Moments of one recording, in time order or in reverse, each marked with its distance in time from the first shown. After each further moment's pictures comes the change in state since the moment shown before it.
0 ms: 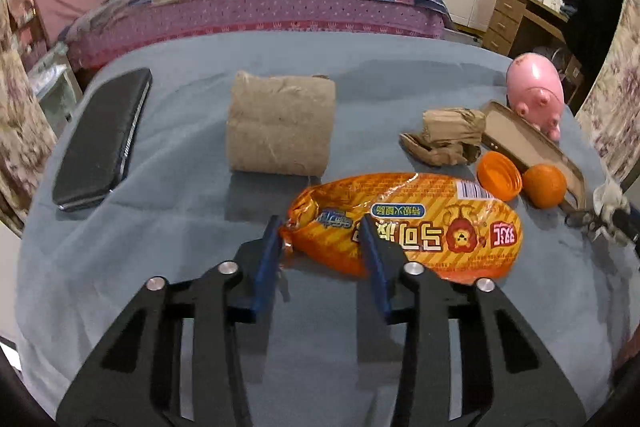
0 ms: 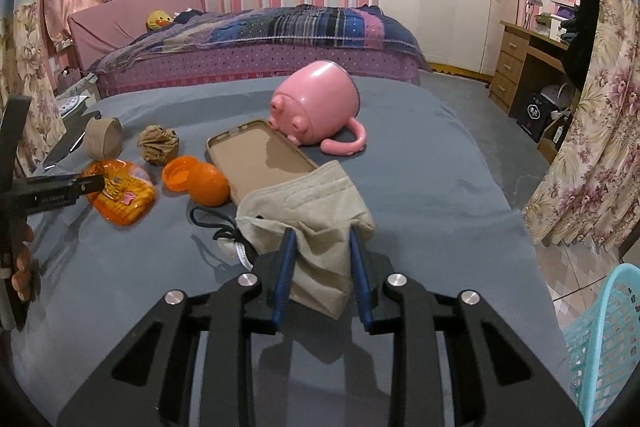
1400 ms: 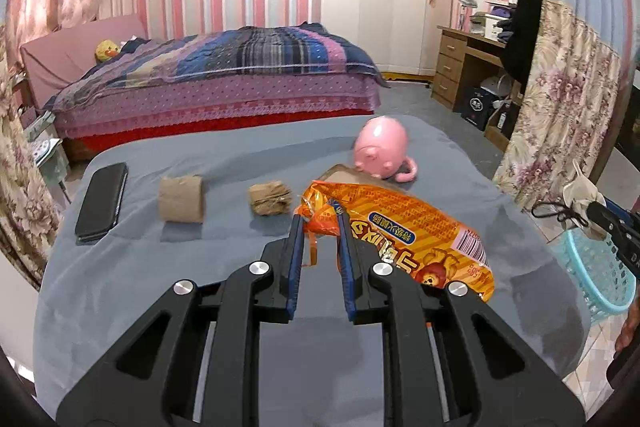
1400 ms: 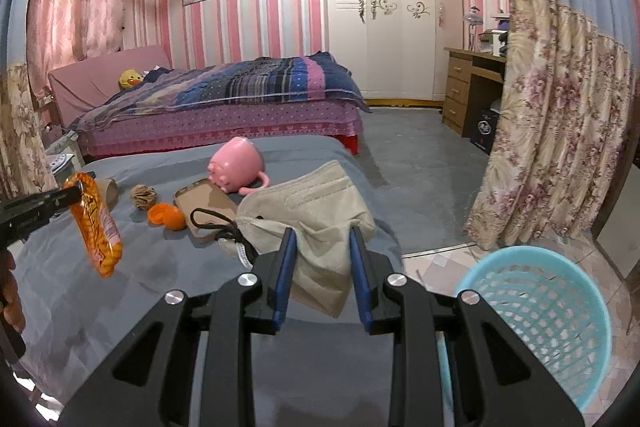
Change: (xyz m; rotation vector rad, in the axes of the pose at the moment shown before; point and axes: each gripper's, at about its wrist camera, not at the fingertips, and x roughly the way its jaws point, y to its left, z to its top) left arm -0.143 -0.123 -0.016 0.099 -0.250 -0.098; right arm -0.140 -0.102 -0.029 0.102 -0.178 -0.118
